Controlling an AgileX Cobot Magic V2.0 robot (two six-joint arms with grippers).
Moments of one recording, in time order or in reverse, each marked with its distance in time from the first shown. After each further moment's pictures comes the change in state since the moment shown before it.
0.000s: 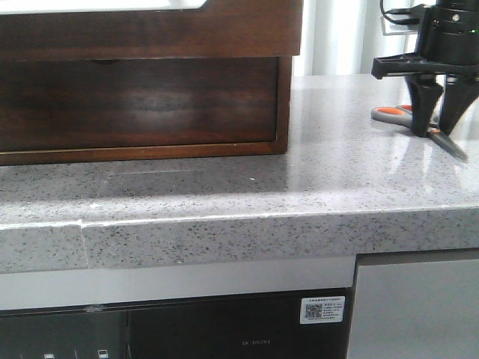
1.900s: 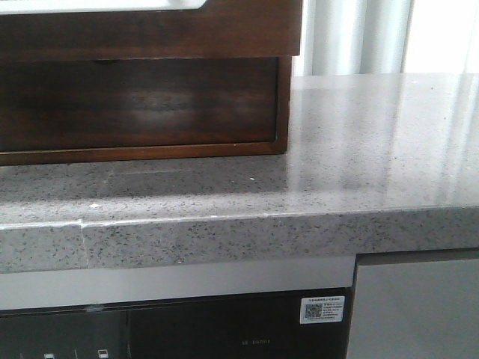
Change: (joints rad) left arm 0.000 0.000 0.000 0.000 0.000 0.000; right arm 0.673 -0.452 0.002 0.227 -0.371 -0.862
